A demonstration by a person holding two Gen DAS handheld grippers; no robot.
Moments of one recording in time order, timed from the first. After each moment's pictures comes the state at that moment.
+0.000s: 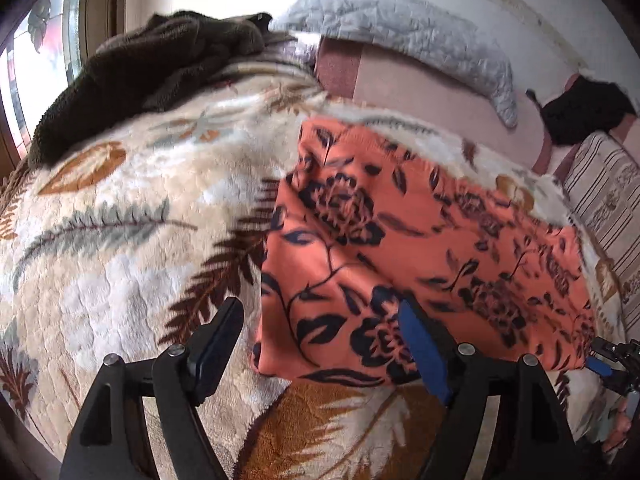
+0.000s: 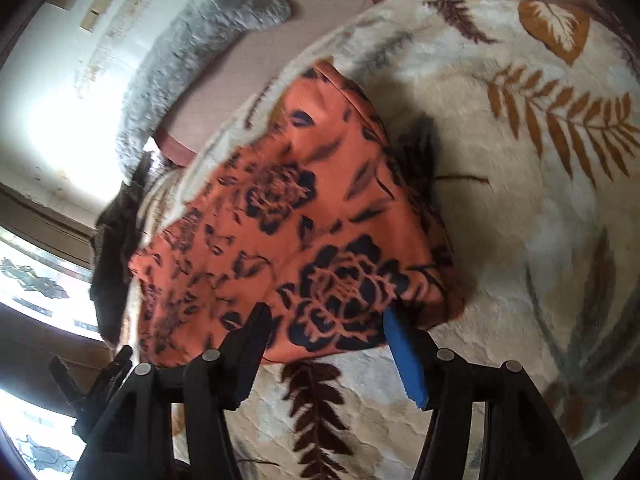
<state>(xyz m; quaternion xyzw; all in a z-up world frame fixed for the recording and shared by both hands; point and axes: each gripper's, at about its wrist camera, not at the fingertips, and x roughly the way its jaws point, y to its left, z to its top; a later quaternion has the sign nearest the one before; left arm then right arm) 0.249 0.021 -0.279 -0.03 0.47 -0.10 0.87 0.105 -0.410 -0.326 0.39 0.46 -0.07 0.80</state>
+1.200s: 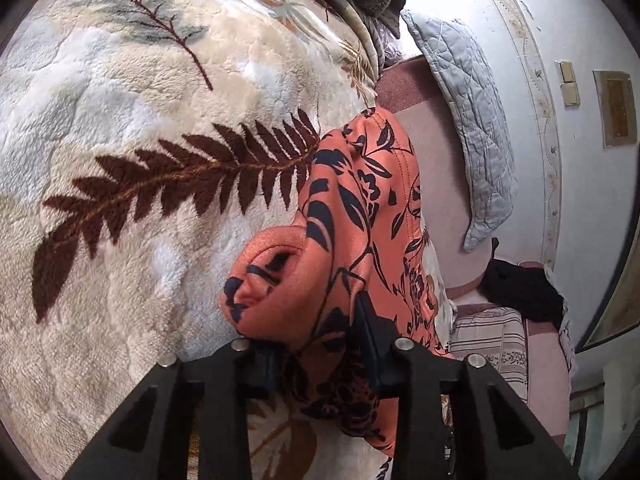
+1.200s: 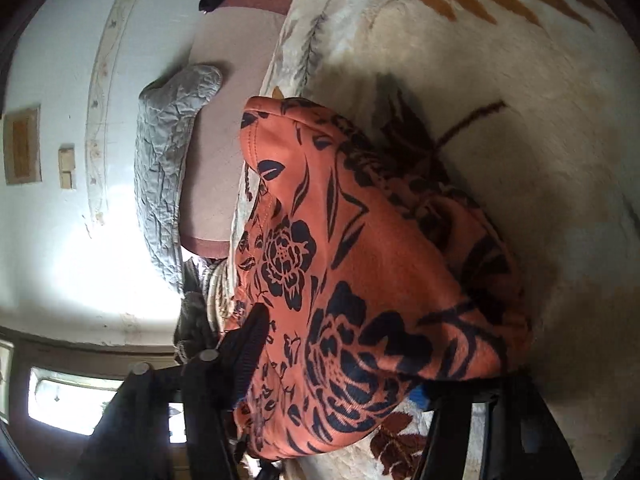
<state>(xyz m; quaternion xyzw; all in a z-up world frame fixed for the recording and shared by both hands) 0.266 0.066 -0.323 -0.44 0.46 -0.13 0.75 0.124 -0.427 -0.370 0.62 0.30 -0.07 0.72</state>
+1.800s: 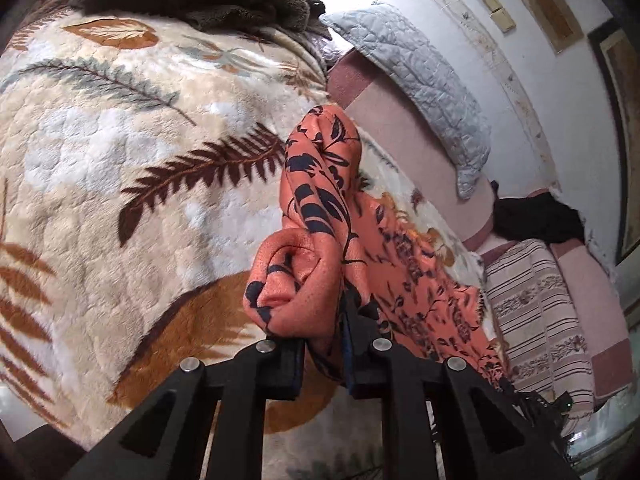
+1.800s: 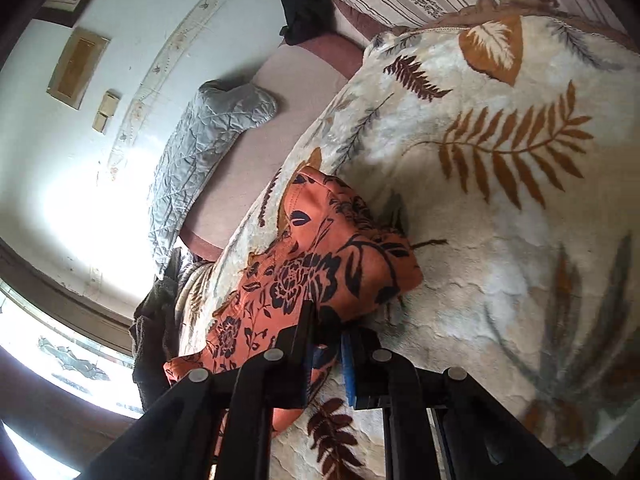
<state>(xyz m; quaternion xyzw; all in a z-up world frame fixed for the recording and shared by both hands) 0.187 0.057 -0.275 -0.30 0.44 -0.15 0.83 0.059 -0.446 -0.302 0.48 0.28 -0.11 0.83</state>
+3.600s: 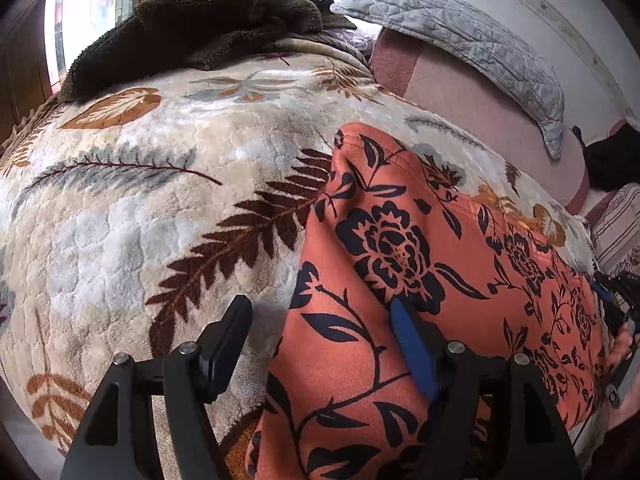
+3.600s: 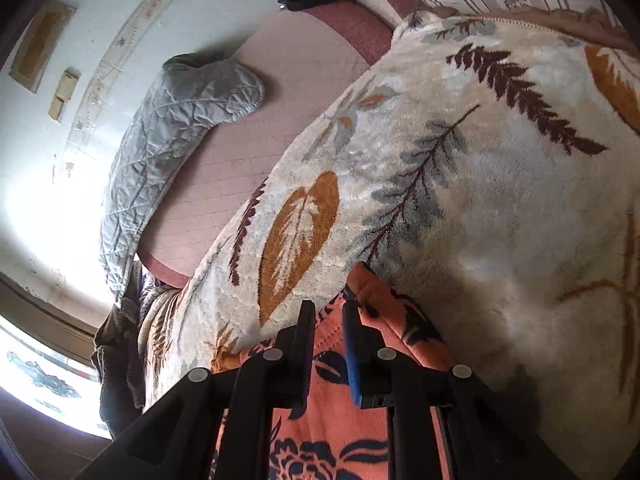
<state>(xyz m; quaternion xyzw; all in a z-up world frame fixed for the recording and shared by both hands) 0.250 0.035 -0.283 -0.11 0.45 -0.03 0.88 0.250 -0.504 -0.314 0.44 0.32 -0.12 0.83</state>
